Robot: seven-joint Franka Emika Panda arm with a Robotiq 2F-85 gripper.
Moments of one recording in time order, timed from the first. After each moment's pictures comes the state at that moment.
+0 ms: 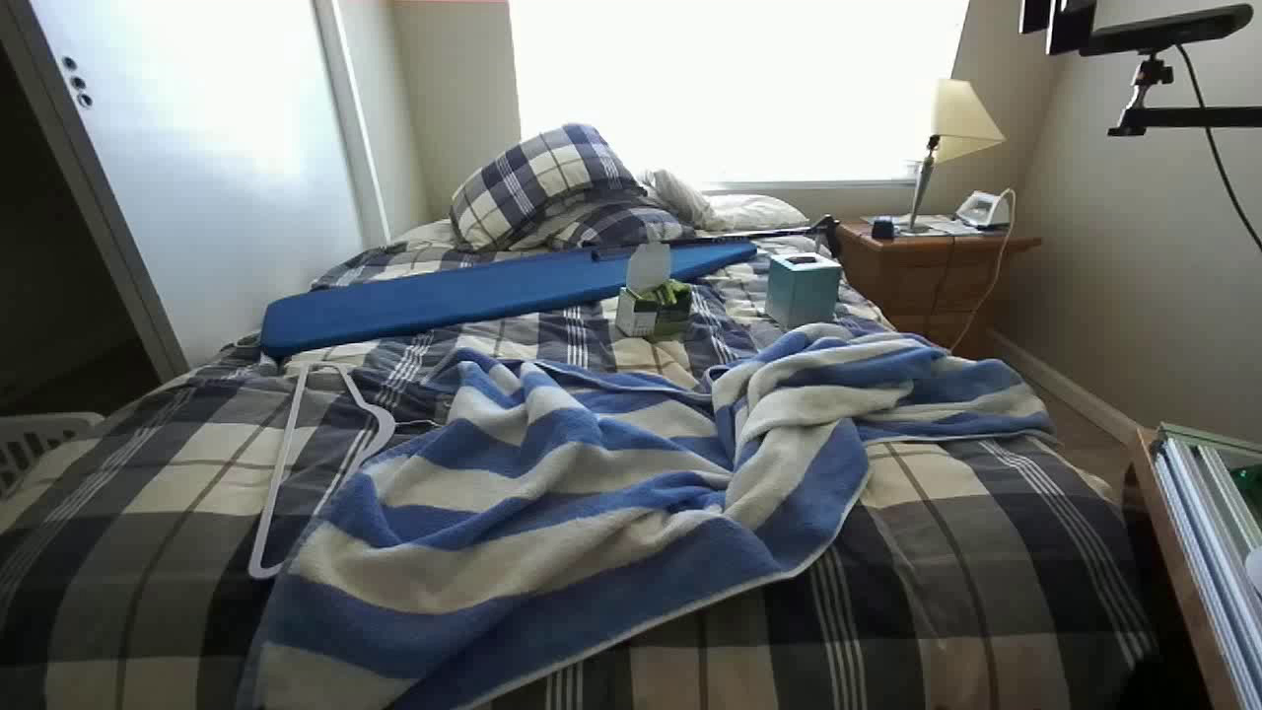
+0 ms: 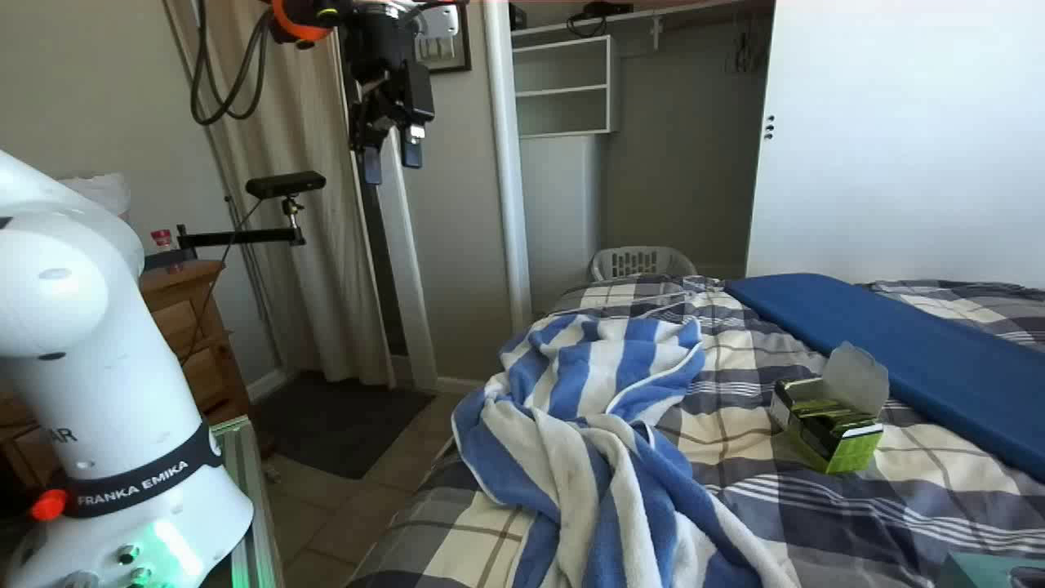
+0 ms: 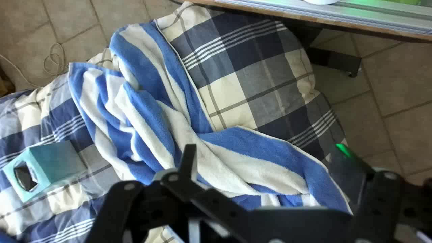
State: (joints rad) arm 0.00 -0.64 0.05 -2.37 -0.23 1.54 -0.12
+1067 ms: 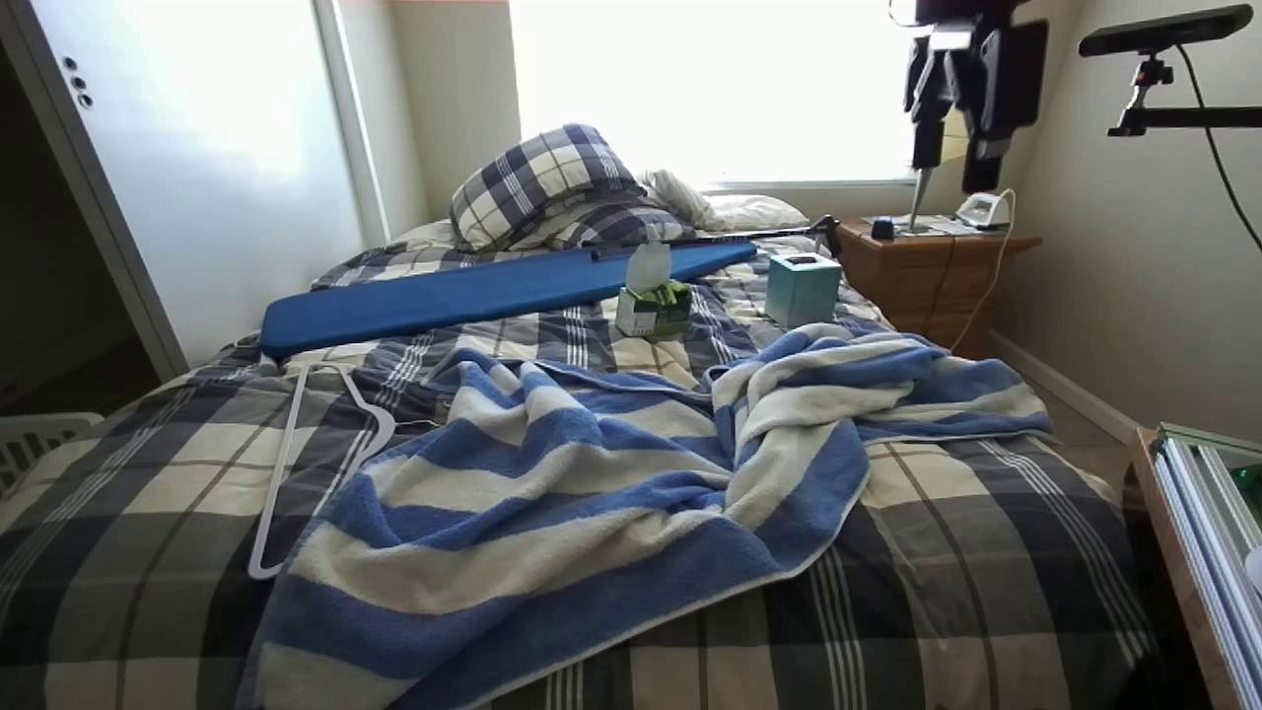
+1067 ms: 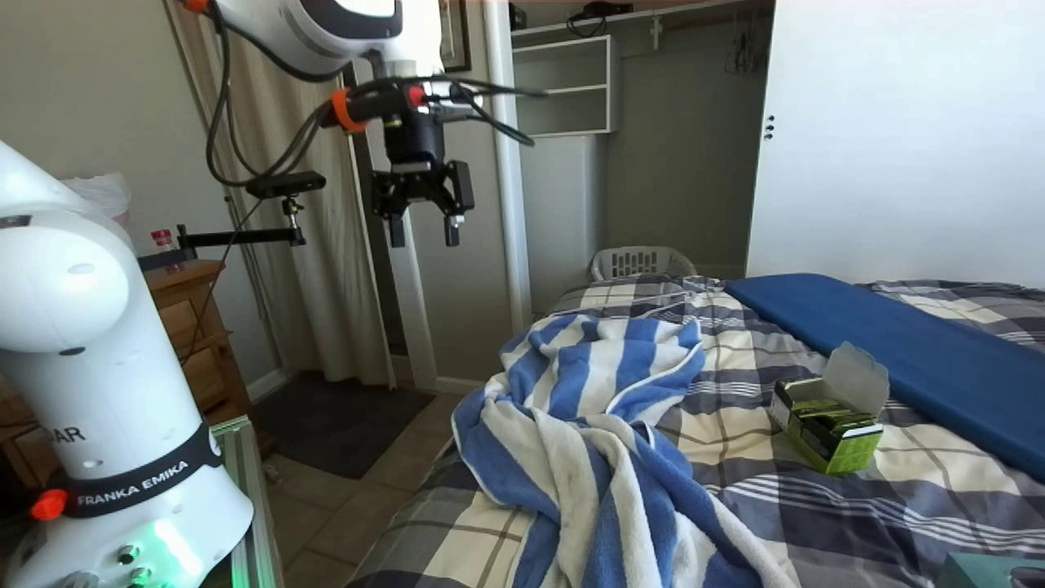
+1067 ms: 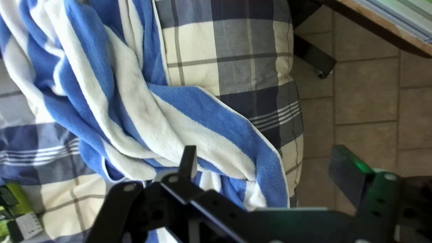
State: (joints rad) arm 0.11 -0.54 -0.05 -2.54 -0.17 1.89 -0.37
